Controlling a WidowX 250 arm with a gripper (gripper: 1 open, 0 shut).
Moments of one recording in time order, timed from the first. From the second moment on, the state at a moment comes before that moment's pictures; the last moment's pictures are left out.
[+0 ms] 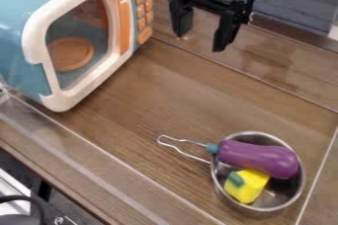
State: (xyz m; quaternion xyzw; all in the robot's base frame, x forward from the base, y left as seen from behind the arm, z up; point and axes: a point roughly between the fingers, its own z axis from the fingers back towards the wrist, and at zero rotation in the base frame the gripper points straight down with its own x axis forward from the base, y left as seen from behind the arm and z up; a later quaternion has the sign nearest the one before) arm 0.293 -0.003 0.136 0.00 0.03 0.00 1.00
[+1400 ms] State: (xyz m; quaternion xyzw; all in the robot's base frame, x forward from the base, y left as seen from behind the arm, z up) arm 0.233 -0.111 0.059 0.04 0.02 -0.42 0.91
